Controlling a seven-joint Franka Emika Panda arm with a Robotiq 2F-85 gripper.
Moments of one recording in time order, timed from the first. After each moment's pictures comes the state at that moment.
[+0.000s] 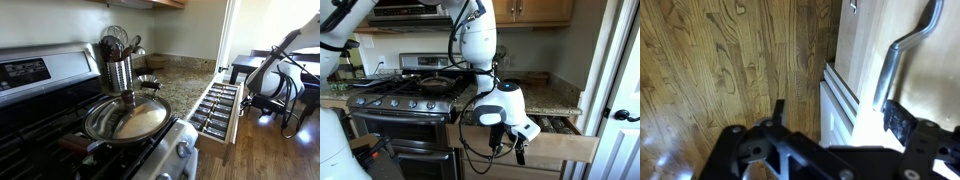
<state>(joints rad) -0.52 0.77 0.13 -2.18 0.50 3.29 0.10</state>
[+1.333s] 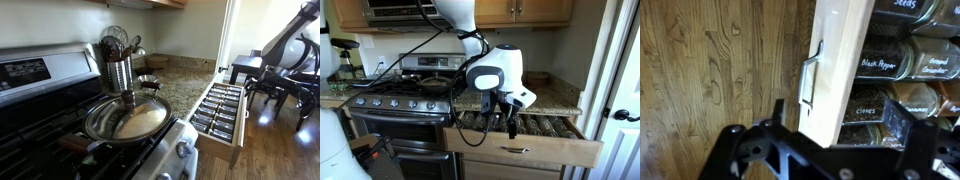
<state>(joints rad) -0.54 0.38 0.15 -2.39 0.40 2.98 0.14</state>
